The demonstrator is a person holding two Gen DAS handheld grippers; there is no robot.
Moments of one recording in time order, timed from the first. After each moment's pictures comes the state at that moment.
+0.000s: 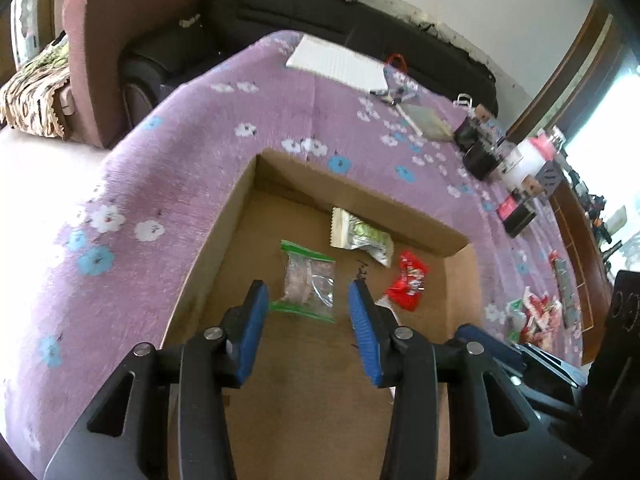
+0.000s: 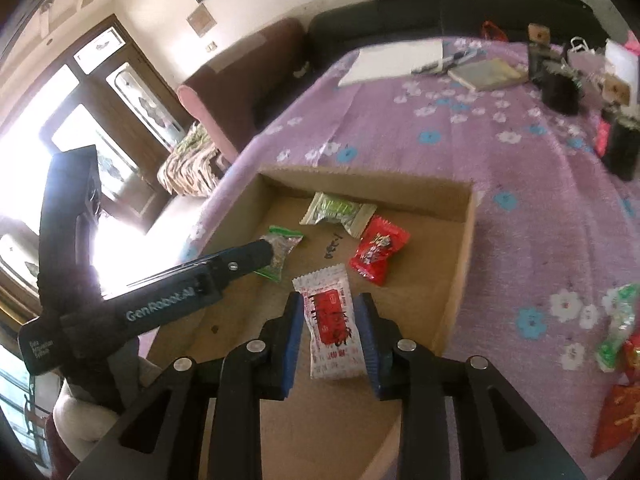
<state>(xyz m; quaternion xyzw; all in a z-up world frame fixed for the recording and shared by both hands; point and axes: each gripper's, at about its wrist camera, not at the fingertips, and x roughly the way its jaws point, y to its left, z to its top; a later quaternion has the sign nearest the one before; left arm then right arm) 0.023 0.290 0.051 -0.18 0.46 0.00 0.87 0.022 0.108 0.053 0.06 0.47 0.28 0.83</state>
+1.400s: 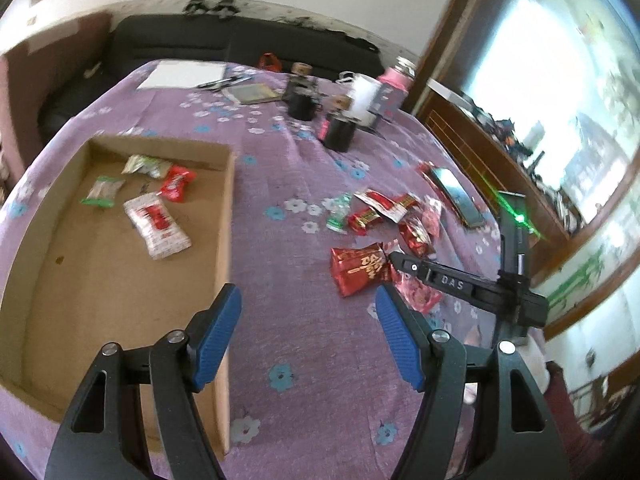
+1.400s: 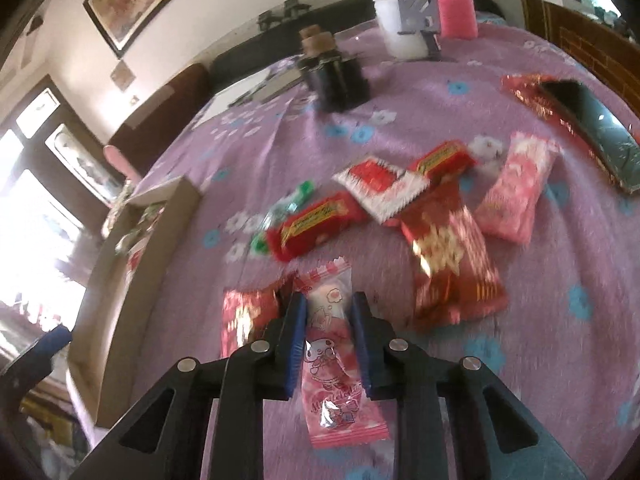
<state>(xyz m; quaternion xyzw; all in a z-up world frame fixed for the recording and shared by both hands) -0.099 0.111 0.092 -0.10 0.41 -0.15 0.89 -0.028 -0.129 0.024 0.12 0.47 0.15 0.86</state>
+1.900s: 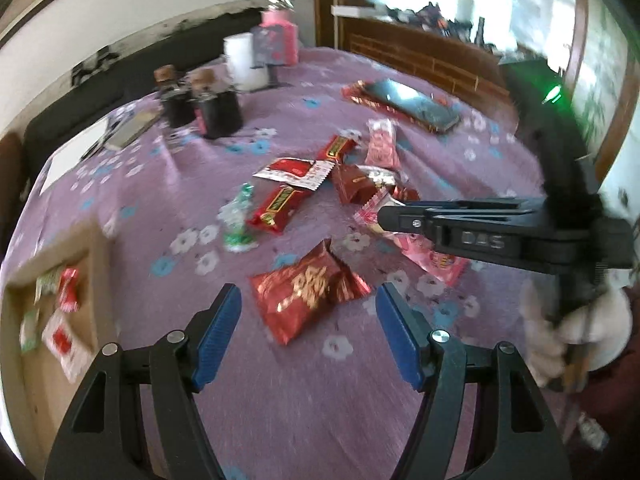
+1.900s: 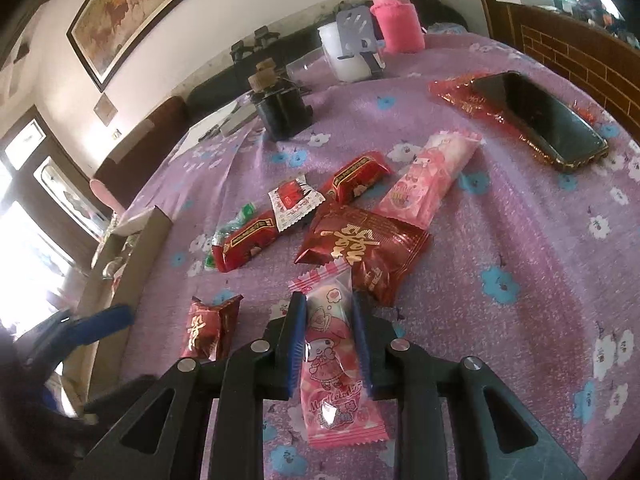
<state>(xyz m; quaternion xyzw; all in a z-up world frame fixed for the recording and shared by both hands) -0.048 -0.010 0.050 0.14 0.41 -0.24 0.87 -0.047 -0.177 0.025 0.15 0.43 0.10 0.88</state>
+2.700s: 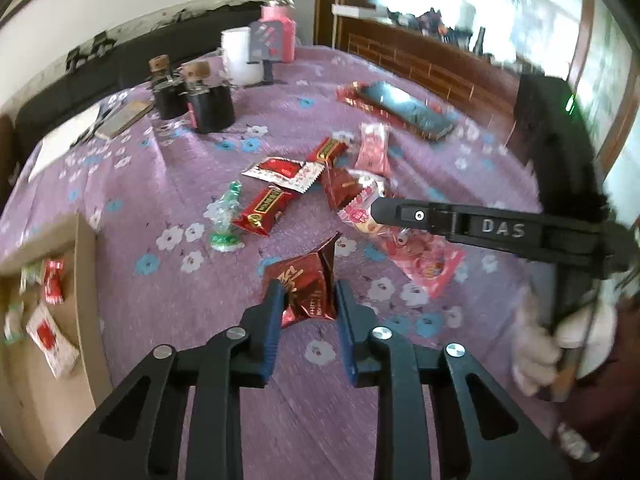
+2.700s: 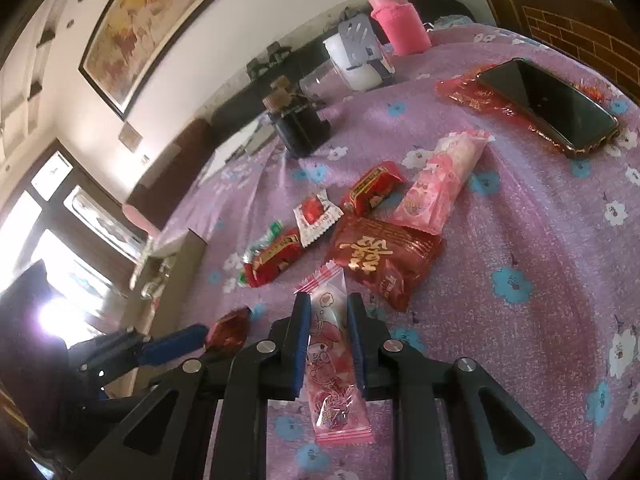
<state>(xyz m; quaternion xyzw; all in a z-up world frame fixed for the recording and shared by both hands) -0.052 0.000 0.061 0.08 0.43 -0.26 0.86 -0.045 -0.193 0.029 0.23 0.41 0.15 0.87</state>
